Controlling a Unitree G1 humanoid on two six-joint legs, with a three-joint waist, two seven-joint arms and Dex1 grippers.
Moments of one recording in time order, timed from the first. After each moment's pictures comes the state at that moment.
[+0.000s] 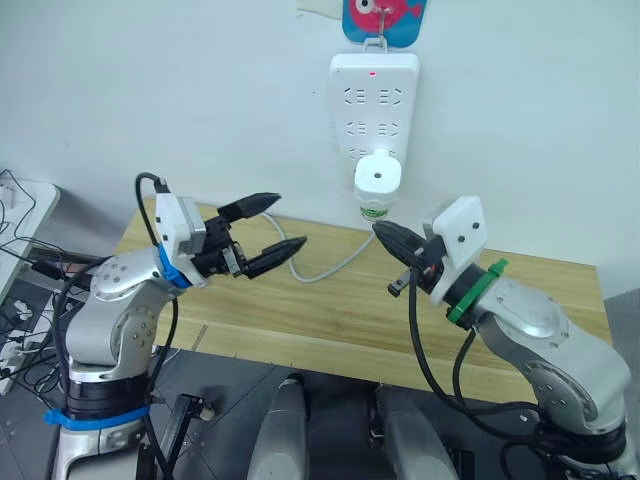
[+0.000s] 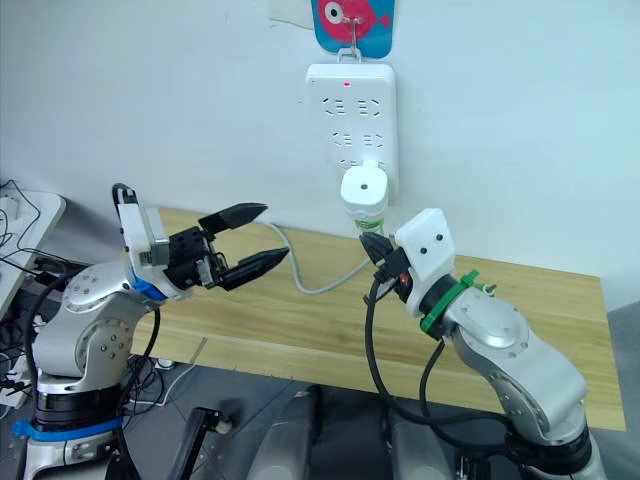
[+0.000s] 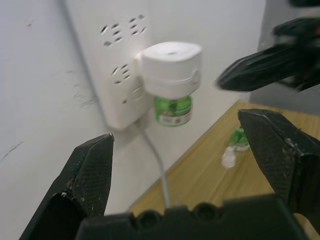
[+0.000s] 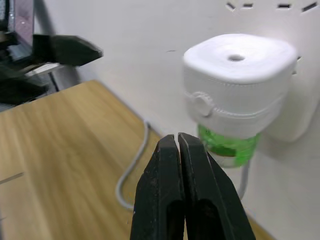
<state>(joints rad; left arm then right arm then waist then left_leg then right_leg) -0.35 0.55 0.21 -0.29 -0.63 0.42 -0.98 -0.40 -0.41 0.14 -0.81 0.48 0.88 0.14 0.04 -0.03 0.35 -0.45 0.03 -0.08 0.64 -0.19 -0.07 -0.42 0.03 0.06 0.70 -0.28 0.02</state>
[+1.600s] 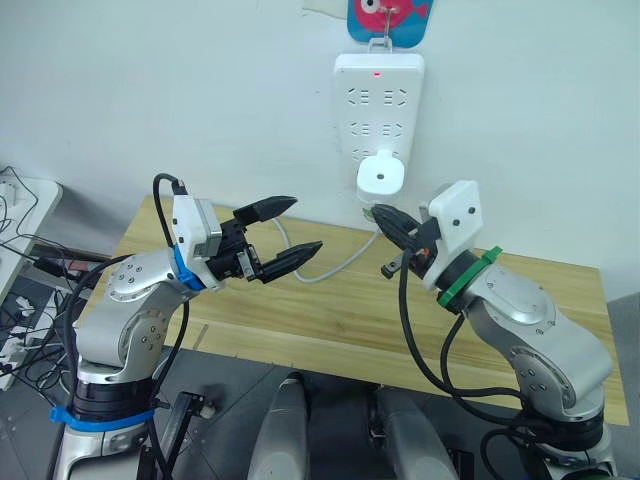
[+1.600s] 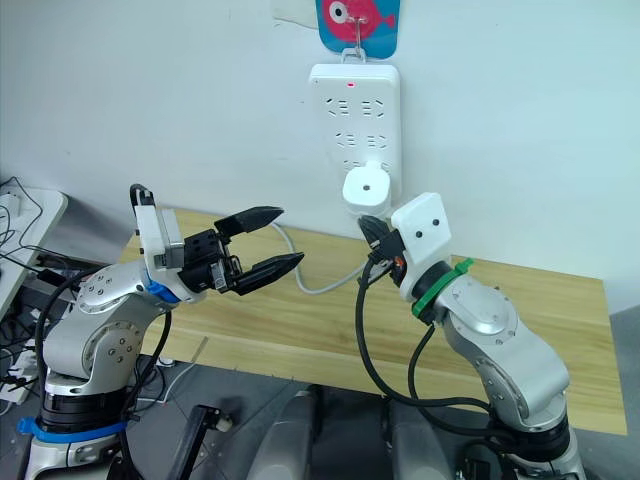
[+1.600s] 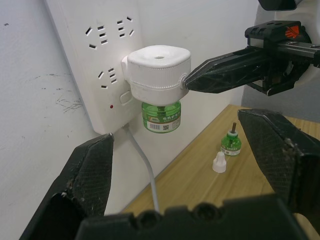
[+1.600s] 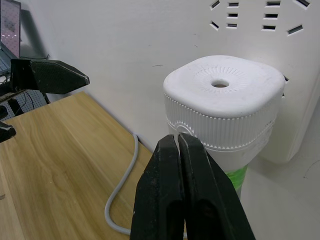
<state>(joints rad) -0.36 0.56 0.16 -0.30 -0.65 0.42 -0.95 -0.43 -0.33 0.14 -0.78 0.40 0.91 0.15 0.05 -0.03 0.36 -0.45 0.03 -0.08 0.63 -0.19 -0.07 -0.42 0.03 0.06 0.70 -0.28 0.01</state>
